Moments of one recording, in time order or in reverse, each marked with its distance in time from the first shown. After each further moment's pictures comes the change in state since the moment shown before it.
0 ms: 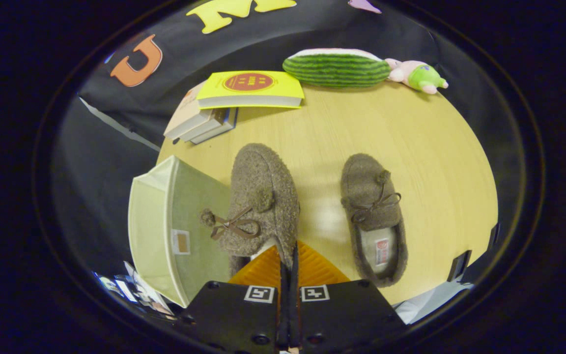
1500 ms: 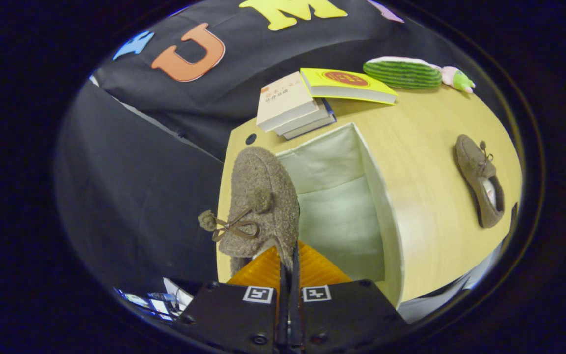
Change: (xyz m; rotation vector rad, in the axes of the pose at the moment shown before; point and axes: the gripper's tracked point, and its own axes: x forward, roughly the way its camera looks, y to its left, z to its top) arm 0.039 0.247 -0.064 0.049 -0.068 0.170
